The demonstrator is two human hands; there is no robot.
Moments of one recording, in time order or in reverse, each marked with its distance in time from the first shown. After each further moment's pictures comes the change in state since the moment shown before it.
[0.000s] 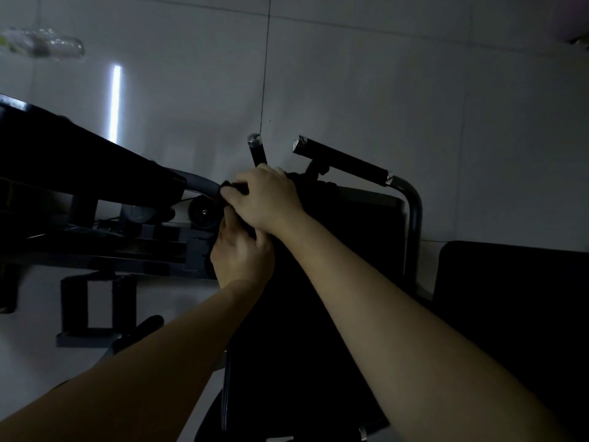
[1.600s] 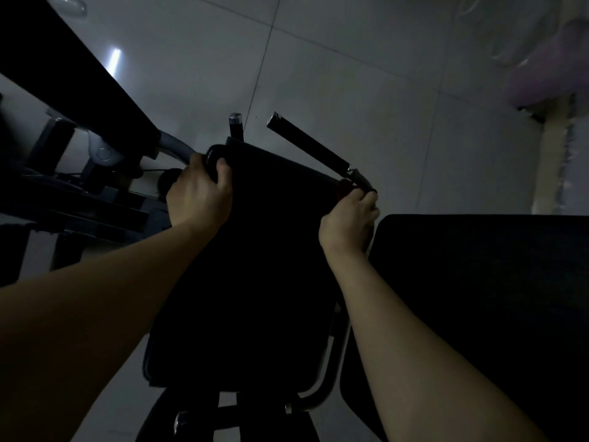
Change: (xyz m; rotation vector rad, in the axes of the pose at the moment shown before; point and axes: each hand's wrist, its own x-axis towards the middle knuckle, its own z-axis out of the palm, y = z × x) left_hand 0.004 -0.003 0.000 0.068 0.035 0.013; right_hand -0.113 0.147 -0.038 -0.318 0.445 0.560
